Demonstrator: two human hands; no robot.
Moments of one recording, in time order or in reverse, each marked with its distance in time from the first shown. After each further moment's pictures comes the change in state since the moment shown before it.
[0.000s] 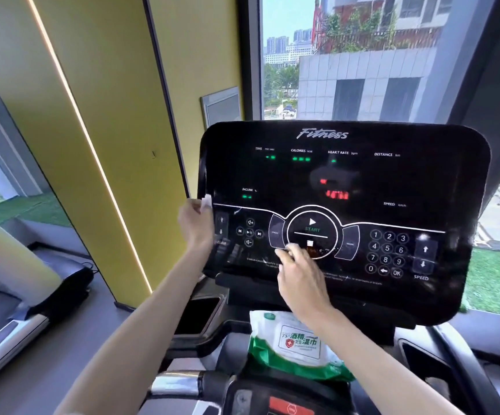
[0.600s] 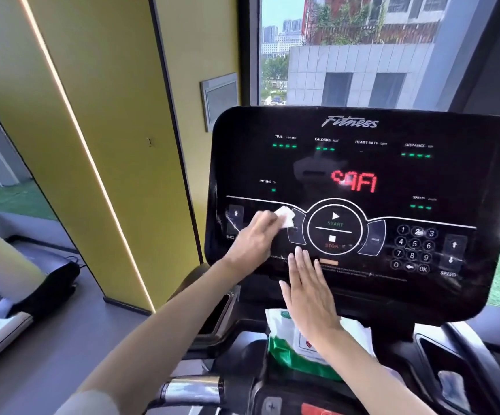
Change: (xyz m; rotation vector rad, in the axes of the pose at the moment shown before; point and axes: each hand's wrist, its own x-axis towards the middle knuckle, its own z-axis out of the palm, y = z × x) left_hand -0.022 -0.051 0.037 0.307 -0.417 1.212; right_hand -0.023 -0.004 0.060 -0.357 -0.192 0.024
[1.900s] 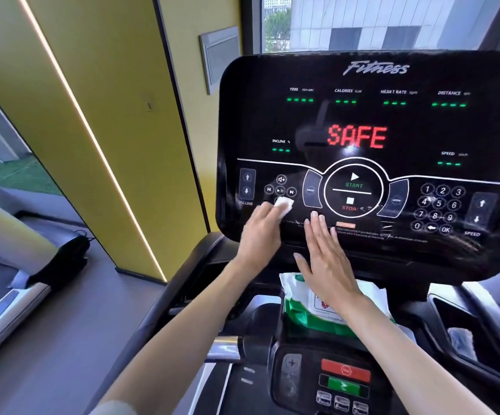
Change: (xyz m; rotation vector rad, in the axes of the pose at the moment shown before) left_hand -0.051 0.023 0.006 -0.126 0.052 -0.265; right_hand -0.009 0.009 0.014 0.152 0.023 -0.056
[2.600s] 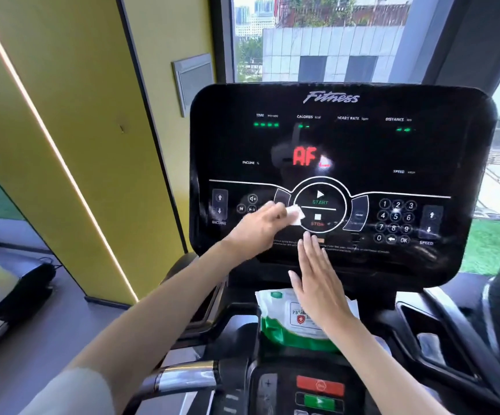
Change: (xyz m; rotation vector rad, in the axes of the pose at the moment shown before) left_hand 0.060 0.009 0.009 0.123 -0.209 0.489; right_hand -0.018 0.023 -0.006 -0.120 0.064 0.093
